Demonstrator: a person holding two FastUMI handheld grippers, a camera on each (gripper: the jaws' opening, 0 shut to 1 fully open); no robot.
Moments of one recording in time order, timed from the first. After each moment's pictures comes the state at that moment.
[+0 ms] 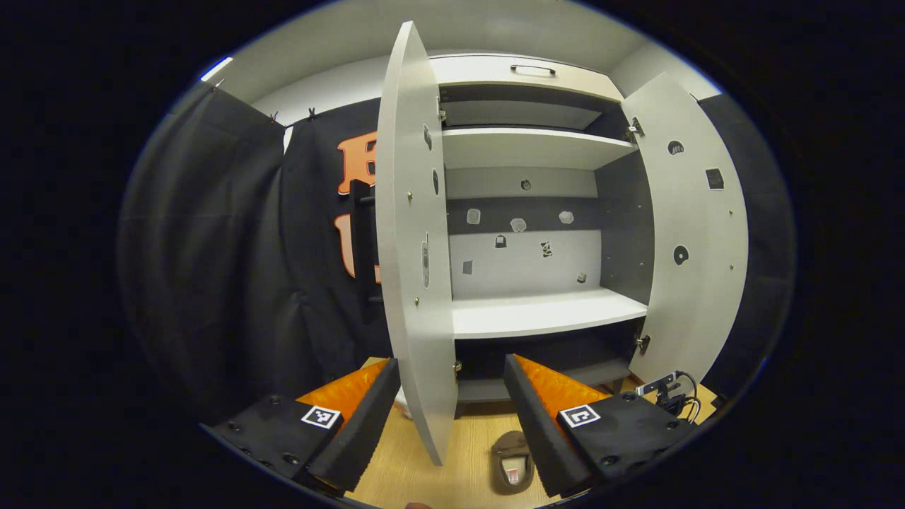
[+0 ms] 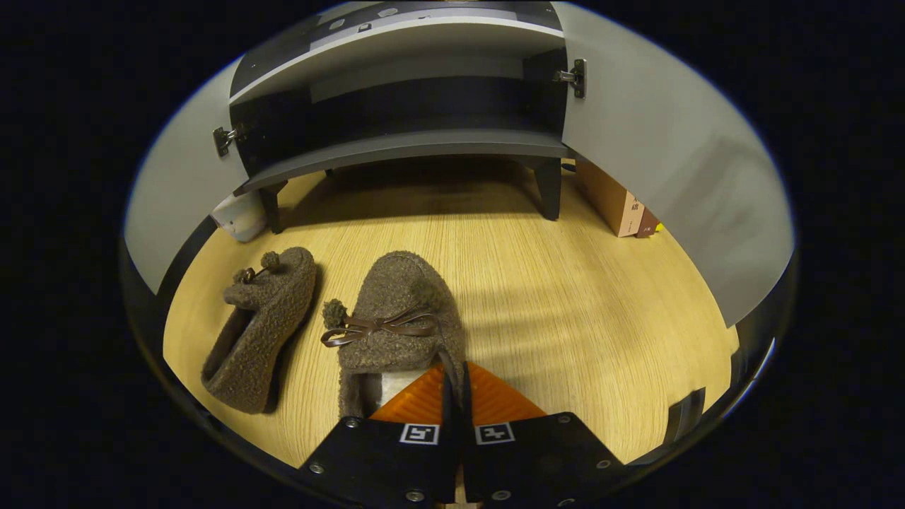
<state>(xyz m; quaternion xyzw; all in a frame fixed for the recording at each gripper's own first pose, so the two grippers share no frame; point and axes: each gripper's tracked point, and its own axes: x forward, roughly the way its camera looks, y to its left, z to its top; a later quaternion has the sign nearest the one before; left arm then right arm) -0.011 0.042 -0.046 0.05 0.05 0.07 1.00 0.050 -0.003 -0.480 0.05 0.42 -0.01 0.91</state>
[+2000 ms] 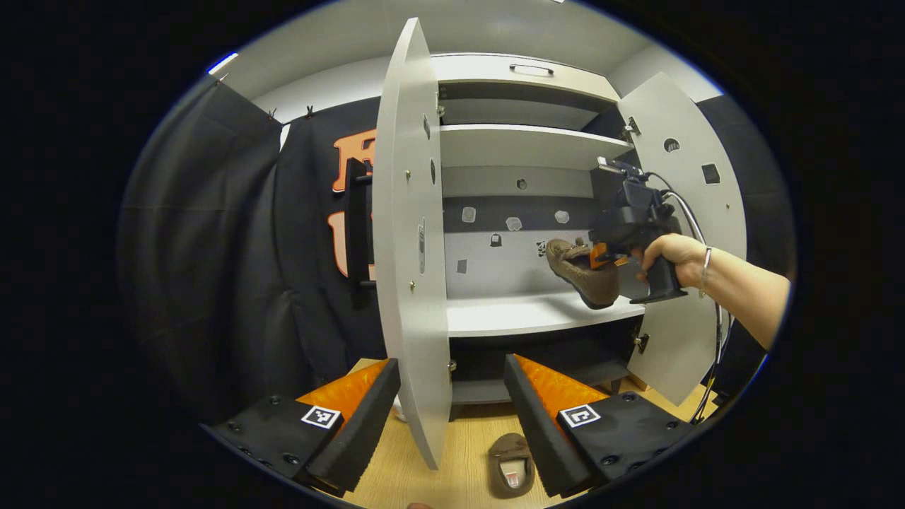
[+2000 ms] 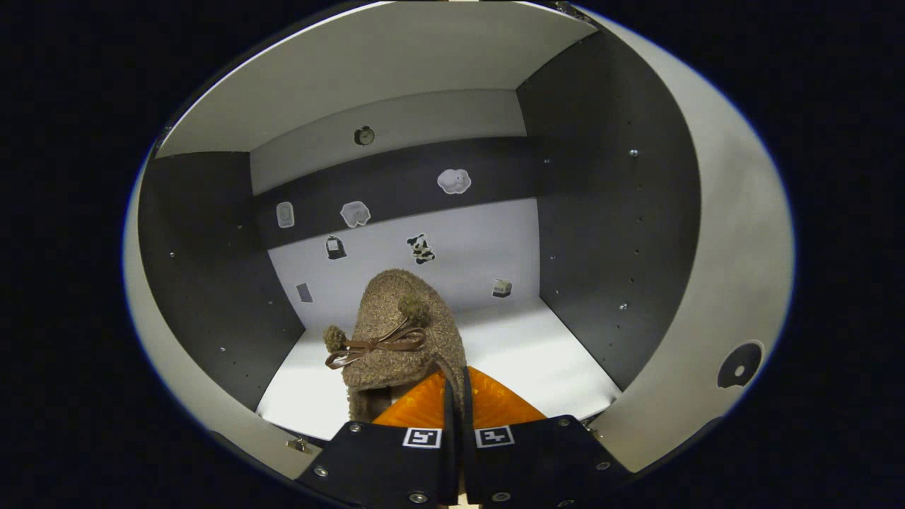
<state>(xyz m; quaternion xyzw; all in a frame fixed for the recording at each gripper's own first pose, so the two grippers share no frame) -0.001 0.047 -0.062 0.05 0.04 0.05 1.00 0.346 -0.014 -0.074 0.10 0.20 -0.06 0.97</state>
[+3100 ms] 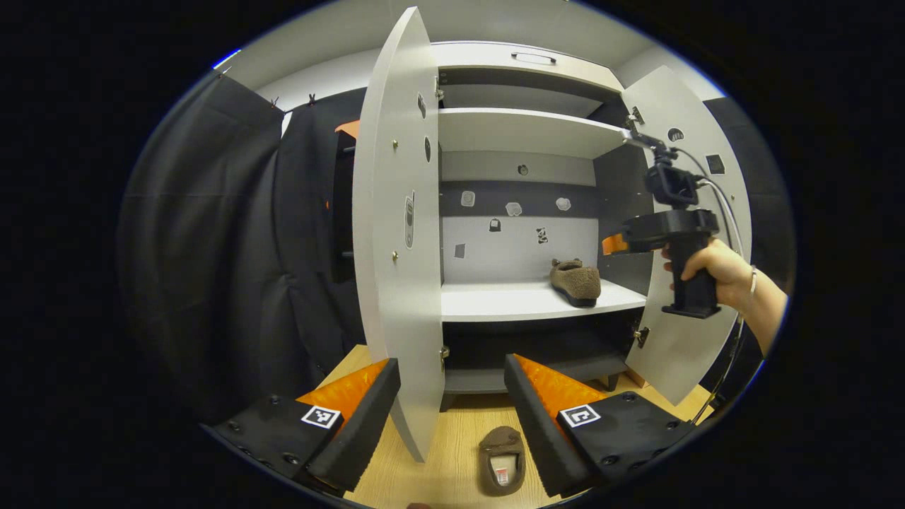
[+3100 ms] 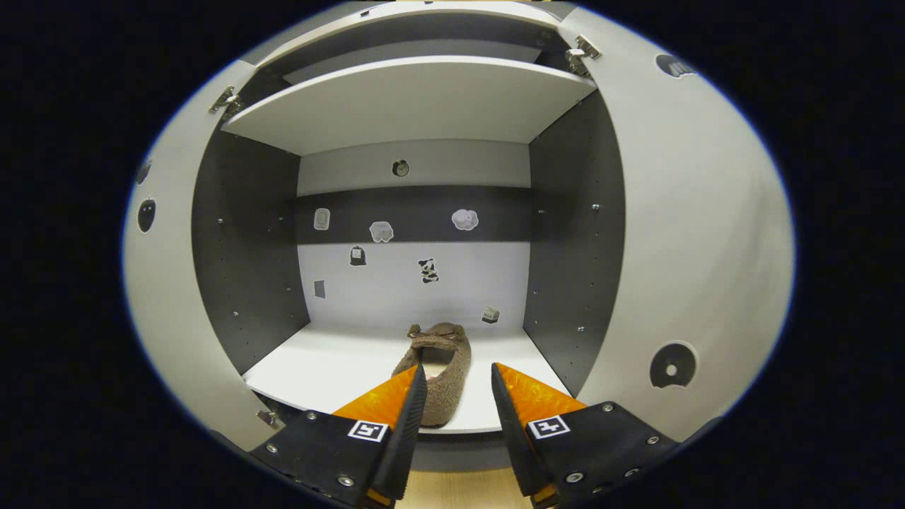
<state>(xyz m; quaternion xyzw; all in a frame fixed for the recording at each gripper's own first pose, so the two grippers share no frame) 0.003 0.032 -0.094 0.04 0.07 0.06 1.00 0.246 -0.024 -0.037 0.02 0.09 -0.03 1.00</state>
